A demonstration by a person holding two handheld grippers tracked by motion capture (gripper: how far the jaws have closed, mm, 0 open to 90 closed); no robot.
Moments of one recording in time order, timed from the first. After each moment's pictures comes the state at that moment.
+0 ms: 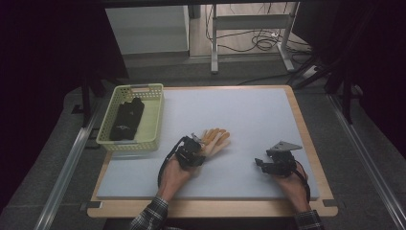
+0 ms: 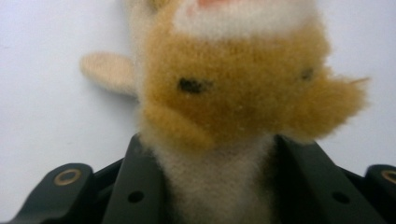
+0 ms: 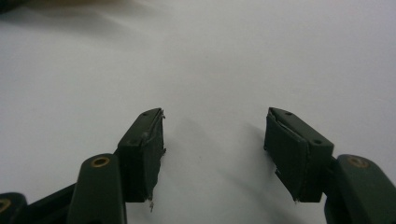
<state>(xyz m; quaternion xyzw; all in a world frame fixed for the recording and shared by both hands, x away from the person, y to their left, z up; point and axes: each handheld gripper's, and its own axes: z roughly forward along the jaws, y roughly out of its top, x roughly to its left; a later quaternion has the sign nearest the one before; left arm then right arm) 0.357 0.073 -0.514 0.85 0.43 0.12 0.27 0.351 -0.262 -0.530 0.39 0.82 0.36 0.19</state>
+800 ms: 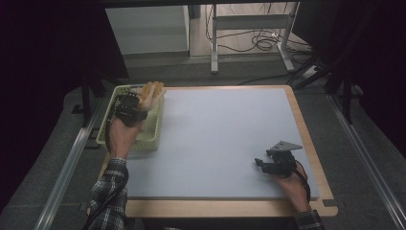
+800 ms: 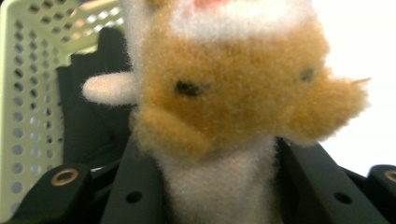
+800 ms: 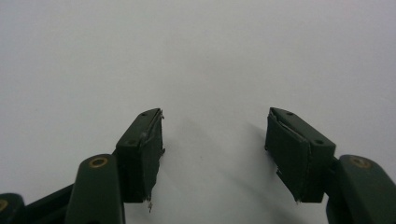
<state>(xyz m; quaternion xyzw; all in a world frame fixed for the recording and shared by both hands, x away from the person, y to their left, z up) 0.436 0.253 -0.432 0.73 0.60 0.22 0.23 0.351 -0.263 -0.530 0.39 0.82 0.37 0.19</state>
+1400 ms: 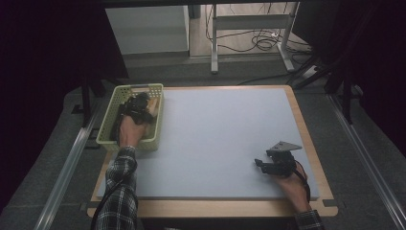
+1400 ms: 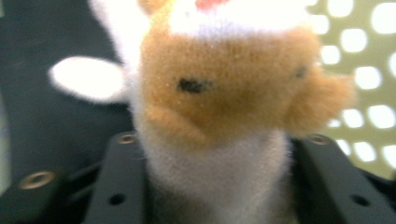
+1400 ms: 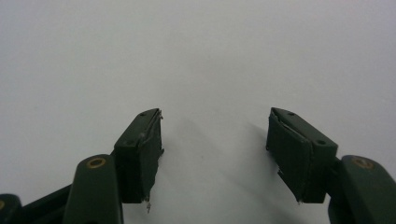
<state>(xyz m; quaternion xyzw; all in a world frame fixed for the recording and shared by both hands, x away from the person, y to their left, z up) 0.501 0.243 -0.497 0.77 0.61 0.14 0.13 0.351 -0.262 -0.530 0.39 0.82 0.36 0.19</state>
